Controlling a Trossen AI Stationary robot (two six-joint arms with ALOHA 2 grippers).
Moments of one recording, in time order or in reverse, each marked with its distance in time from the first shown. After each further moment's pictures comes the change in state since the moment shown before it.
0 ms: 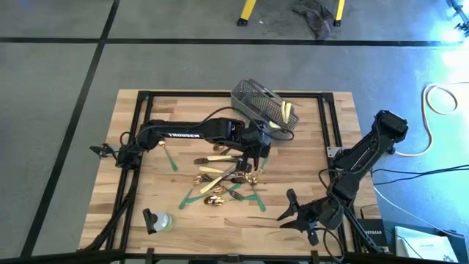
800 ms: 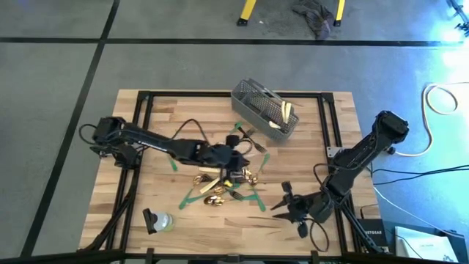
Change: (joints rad) left arm -0.109 -0.450 -1.063 1.020 -0.072 -0.228; right arm -0.131 0.004 0.000 -0.039 -0.003 0.115
